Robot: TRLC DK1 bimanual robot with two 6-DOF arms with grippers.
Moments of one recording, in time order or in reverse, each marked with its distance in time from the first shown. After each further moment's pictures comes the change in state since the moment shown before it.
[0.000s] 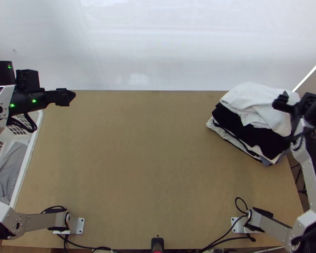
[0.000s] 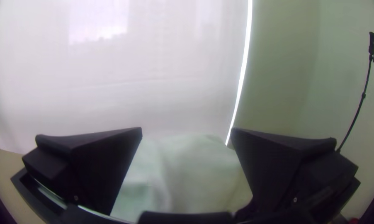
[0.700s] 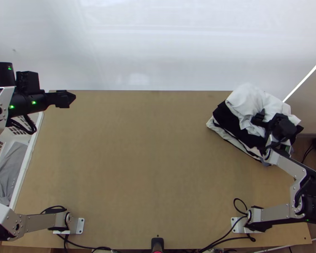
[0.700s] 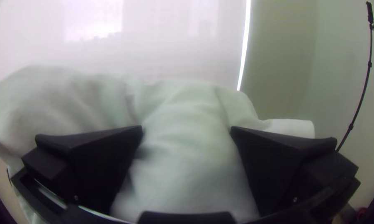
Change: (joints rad) left arm -0.006 -0.009 -0.004 -0.026 -0.001 -0.007; right arm 0.032 0.348 -0.408 0.645 0.053 -0.005
